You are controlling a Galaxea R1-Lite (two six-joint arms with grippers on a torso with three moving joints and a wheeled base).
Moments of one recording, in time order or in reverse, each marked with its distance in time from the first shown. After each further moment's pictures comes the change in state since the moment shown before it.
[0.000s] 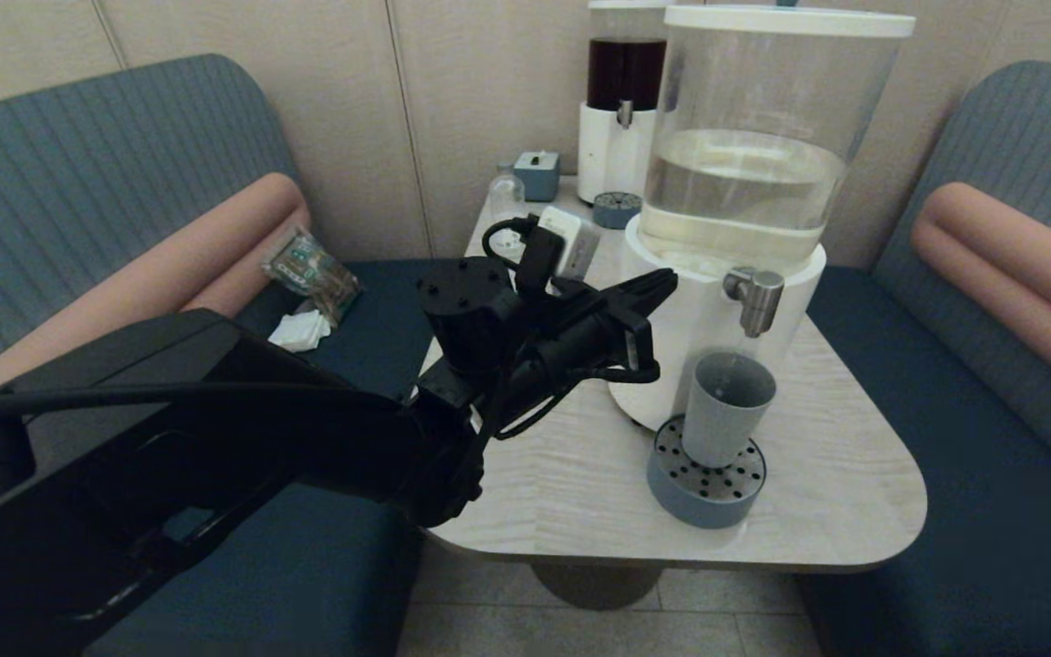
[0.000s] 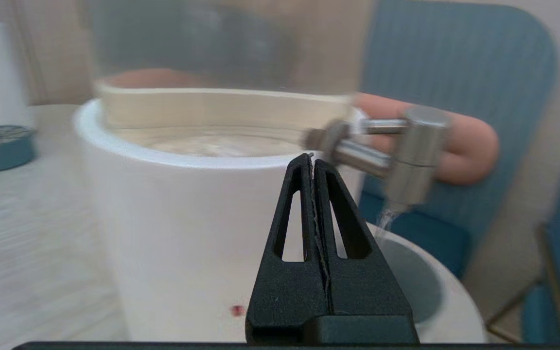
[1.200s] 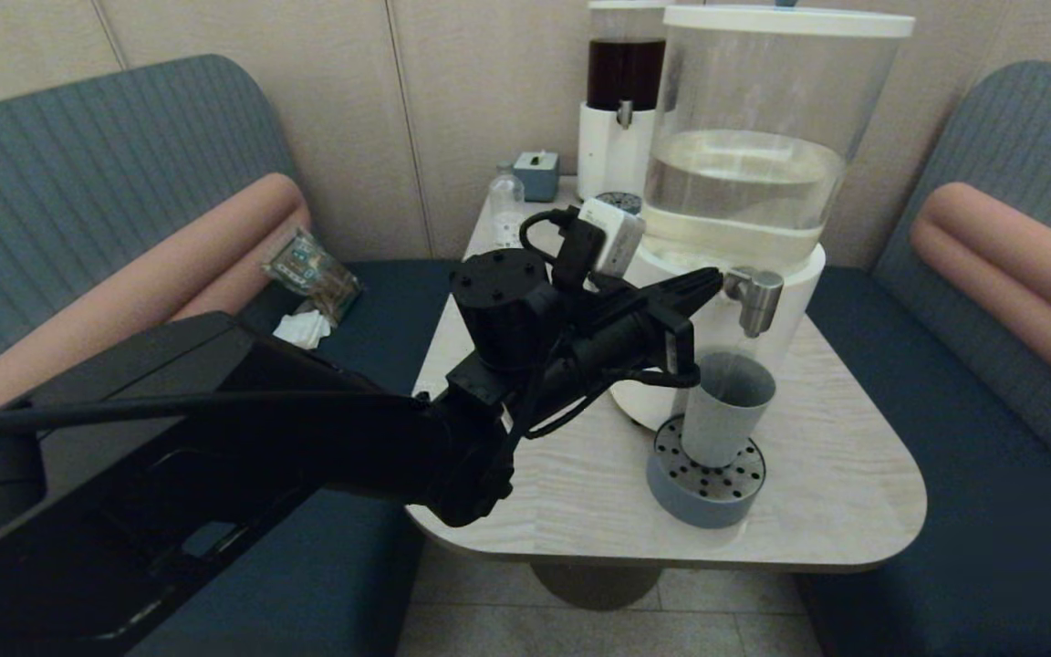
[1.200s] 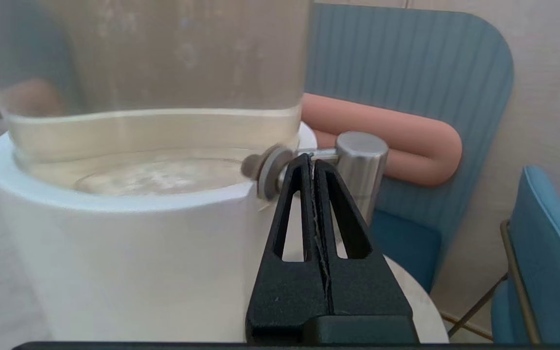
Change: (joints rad) left arm -0.053 0.022 -0.088 0.055 -0.023 -0.001; right arm 0.000 0.000 0.000 0.000 0.000 0.000
